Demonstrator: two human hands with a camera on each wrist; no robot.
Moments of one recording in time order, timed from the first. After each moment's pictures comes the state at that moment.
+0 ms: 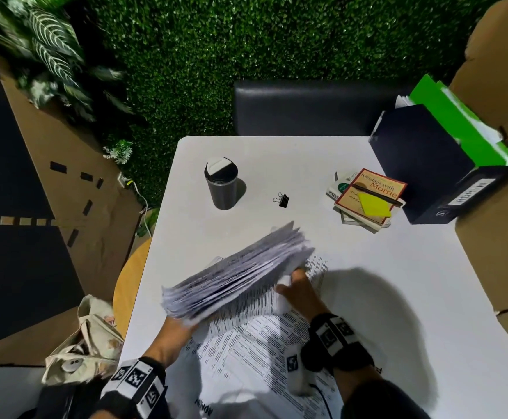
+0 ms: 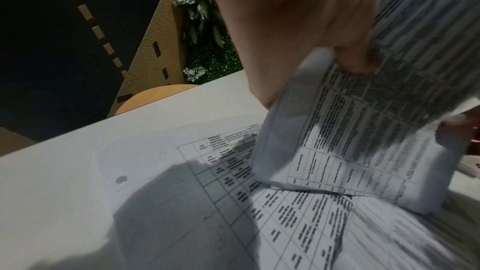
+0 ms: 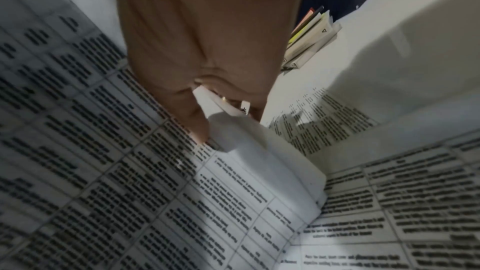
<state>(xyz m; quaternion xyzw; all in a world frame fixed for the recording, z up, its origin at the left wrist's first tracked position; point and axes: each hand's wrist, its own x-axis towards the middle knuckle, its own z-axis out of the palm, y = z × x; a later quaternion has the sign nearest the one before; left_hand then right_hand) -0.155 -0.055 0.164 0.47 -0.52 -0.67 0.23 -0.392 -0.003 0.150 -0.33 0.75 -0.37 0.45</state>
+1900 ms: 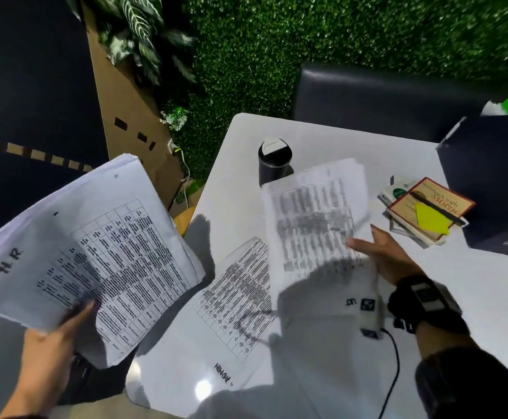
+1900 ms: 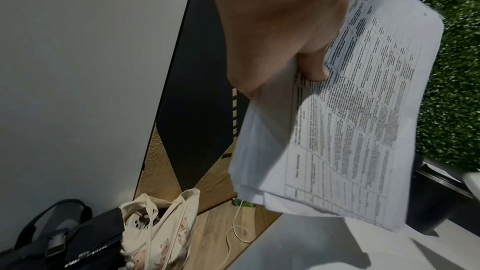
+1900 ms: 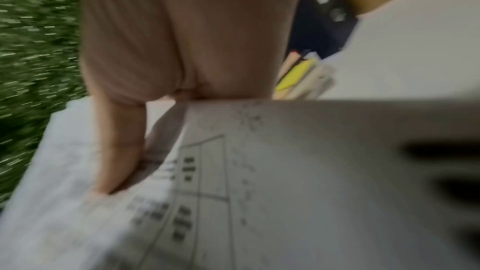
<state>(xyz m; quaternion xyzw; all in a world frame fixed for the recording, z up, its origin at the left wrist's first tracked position) 0.035 -0.029 0.190 0.69 -0.38 -0.40 0.46 -0.476 -0.018 0.209 -0.37 0.71 -0.39 0.46</state>
